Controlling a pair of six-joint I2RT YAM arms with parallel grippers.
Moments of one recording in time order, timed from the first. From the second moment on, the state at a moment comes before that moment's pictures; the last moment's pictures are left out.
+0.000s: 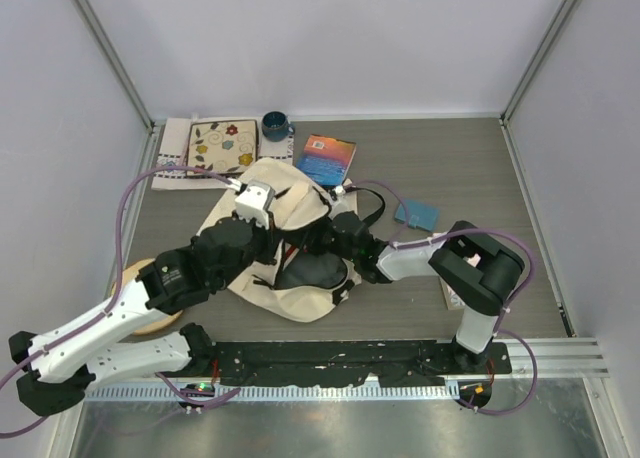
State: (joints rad) left arm -1.02 0.87 1.05 -0.56 -0.44 -0.35; right arm 0.89 1.77 0.79 0.78 -0.06 1.09
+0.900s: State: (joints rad) left arm -1.01 0.84 0.88 -0.56 -0.50 -0.60; right arm 0.88 2.03 0.80 1.02 -0.05 1.32
